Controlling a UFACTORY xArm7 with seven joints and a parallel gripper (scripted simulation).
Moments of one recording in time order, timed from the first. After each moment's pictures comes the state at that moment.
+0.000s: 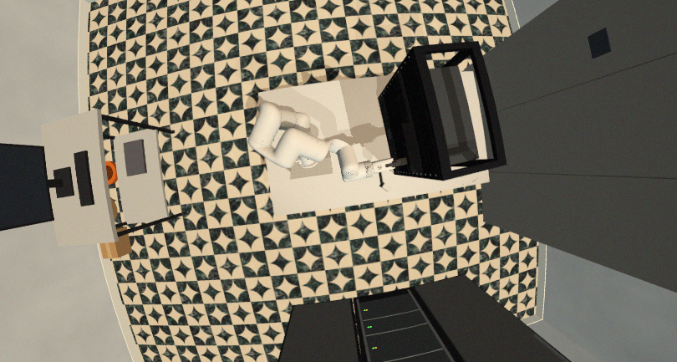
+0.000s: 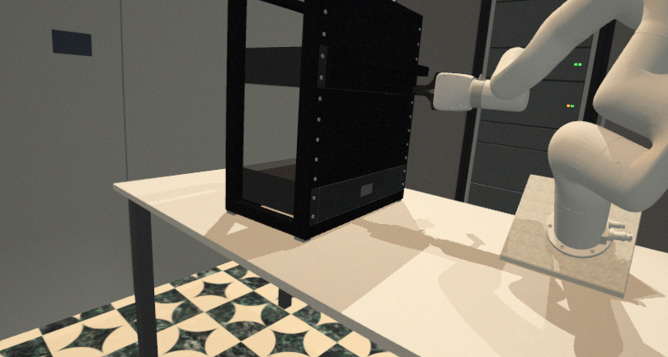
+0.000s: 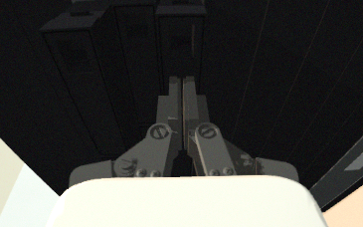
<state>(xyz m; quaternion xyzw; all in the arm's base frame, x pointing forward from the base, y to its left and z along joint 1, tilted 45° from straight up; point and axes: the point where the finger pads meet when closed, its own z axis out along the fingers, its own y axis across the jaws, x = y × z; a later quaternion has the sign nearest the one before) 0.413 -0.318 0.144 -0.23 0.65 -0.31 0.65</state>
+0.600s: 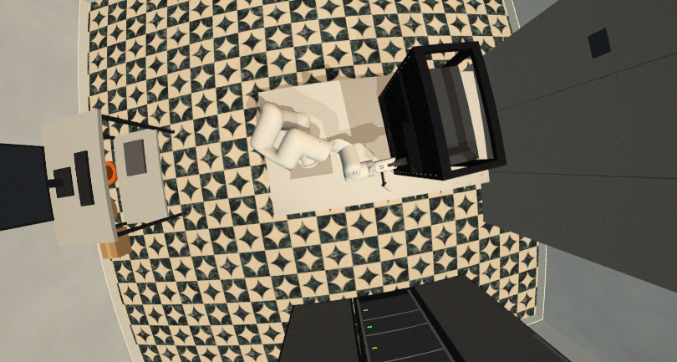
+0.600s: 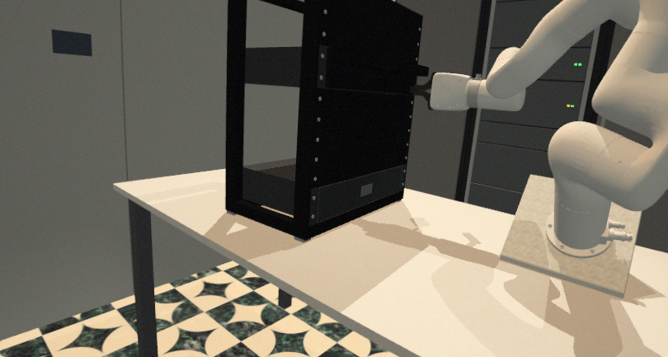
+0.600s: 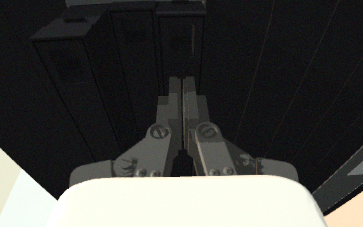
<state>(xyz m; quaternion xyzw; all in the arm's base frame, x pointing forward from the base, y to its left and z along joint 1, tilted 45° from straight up) 0.422 -0.319 0.144 -0.23 0.65 -0.31 0.65</state>
